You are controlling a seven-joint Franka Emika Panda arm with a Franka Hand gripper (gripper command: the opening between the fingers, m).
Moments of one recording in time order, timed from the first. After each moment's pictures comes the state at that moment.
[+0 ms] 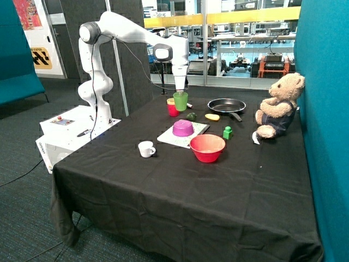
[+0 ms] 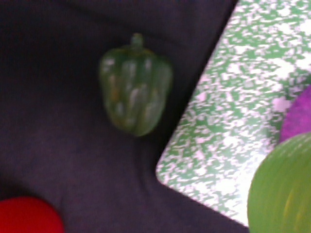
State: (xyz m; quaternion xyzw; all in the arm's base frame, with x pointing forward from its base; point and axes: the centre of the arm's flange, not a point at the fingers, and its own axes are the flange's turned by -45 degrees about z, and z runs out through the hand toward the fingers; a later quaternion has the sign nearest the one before) arm 0.557 0.058 0.444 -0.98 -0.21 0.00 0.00
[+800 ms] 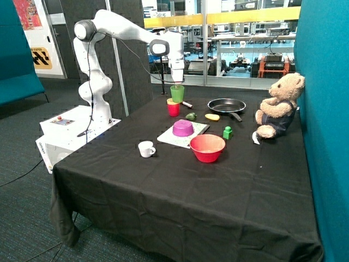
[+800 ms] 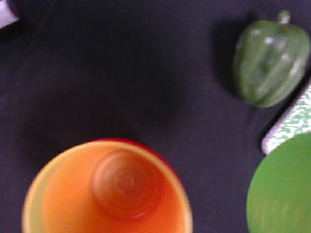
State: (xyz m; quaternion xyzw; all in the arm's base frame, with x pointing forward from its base) arm 0.501 0.122 0.456 -0.95 -0.31 0.00 0.00
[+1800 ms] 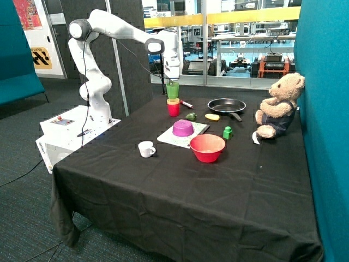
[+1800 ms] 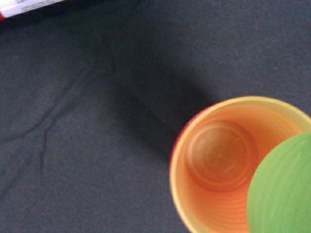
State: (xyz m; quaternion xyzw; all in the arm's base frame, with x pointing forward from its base) arm 0.446 0.164 0.457 -0.93 -0.37 0.00 0.00
